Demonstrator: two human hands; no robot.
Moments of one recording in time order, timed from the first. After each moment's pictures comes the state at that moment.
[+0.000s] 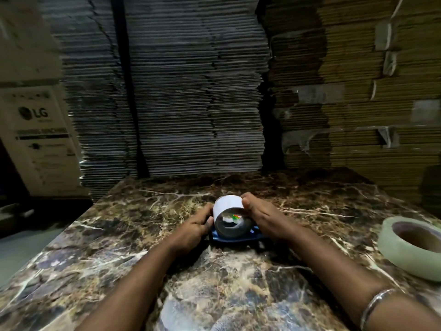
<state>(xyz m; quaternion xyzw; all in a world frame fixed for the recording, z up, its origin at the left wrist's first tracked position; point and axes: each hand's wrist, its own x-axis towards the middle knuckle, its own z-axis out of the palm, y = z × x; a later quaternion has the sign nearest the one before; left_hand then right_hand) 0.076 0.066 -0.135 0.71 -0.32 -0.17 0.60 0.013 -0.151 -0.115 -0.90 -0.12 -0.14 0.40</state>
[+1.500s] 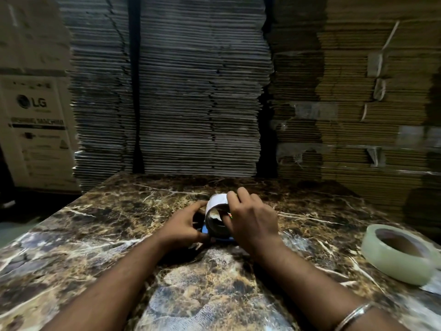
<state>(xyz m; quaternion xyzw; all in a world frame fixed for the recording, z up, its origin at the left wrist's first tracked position) 0.068 0.073 -0.134 0.79 -0.31 -0.08 0.51 -0.017 -0.095 -0.110 -0.92 0.01 -0.38 -0.09</state>
